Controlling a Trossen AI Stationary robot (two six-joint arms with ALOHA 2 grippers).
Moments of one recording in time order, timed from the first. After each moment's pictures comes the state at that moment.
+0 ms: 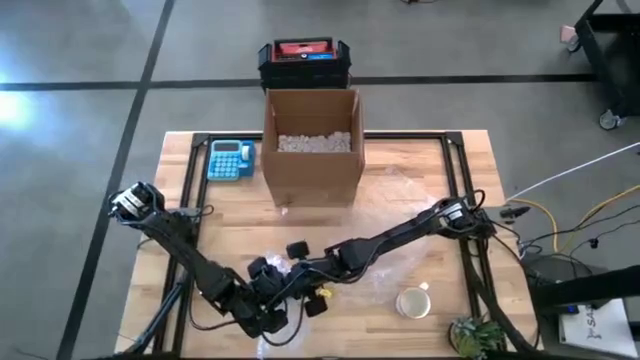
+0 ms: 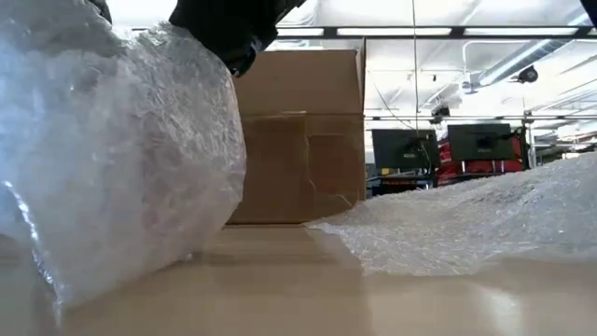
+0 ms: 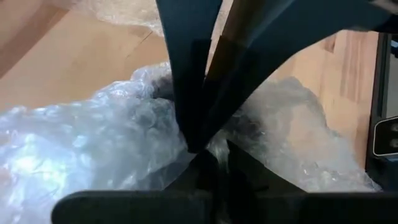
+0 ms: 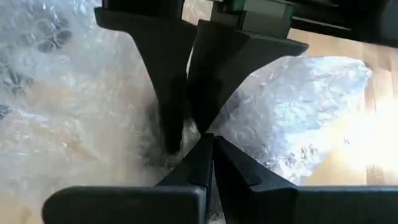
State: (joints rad) left arm -0.72 1.67 1.11 -0.49 -0.60 -1.07; right arm 0.32 2.28 1.82 -0.41 0.07 -0.11
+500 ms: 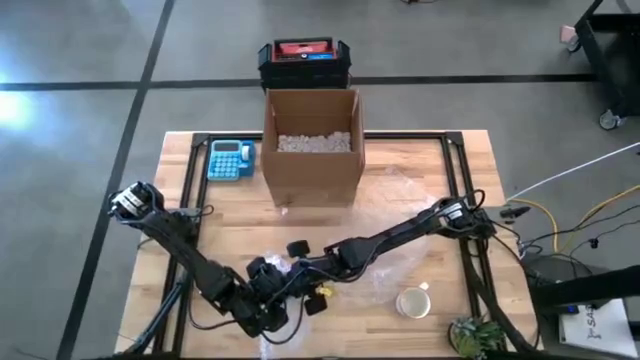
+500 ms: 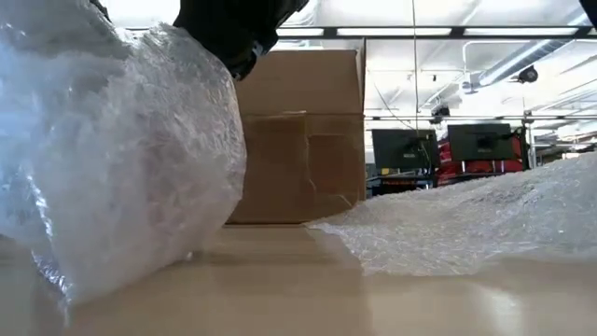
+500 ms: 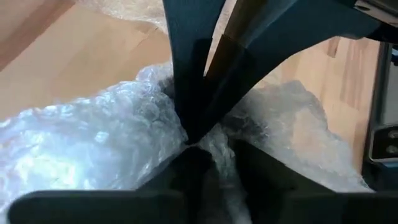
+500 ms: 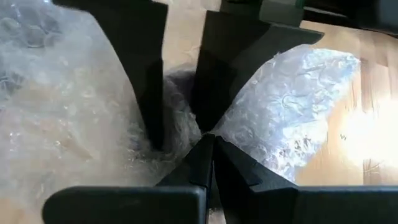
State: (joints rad) left arm -0.72 1.64 1.11 -0.51 -0.57 -1.12; right arm 0.32 2.28 1.82 -0.41 0.07 -0.10
